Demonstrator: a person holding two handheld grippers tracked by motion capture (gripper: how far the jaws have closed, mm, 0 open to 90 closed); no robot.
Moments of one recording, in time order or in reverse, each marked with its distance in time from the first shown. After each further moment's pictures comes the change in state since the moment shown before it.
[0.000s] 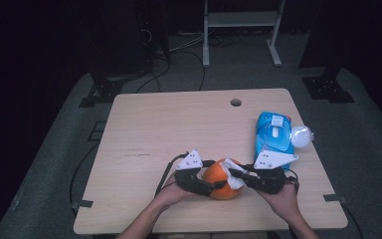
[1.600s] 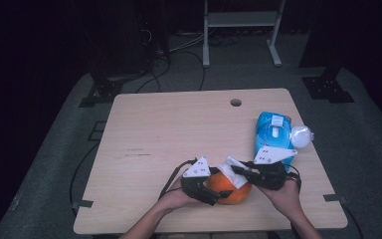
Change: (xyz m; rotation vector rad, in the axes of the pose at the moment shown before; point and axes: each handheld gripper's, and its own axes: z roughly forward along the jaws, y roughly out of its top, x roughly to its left) left arm -0.023 -0.003 0.011 0.048 -0.074 0.120; right arm -0.007 0.005 0.001 0.054 -0.030 0.005
